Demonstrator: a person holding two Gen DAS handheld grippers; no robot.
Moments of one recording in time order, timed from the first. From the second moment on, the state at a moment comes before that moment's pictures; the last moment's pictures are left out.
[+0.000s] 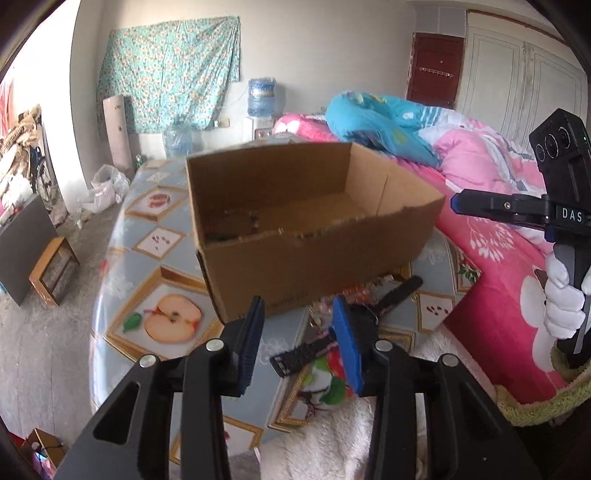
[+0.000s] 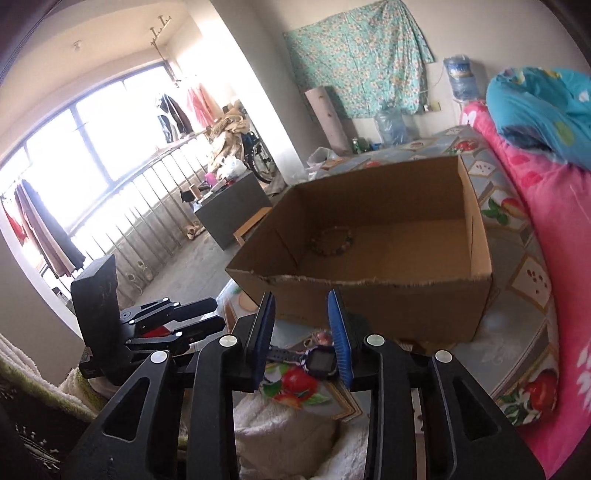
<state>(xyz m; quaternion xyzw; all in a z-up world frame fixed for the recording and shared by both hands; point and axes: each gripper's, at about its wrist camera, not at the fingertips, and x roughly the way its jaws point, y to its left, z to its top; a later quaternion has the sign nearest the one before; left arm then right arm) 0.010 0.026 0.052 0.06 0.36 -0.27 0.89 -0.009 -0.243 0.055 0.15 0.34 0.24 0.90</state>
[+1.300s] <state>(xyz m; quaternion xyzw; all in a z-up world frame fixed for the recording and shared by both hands) 0.058 0.049 -0.025 -0.20 0.50 -0.27 0.80 0.019 -0.178 -0.056 0.10 0.44 0.19 0.87</state>
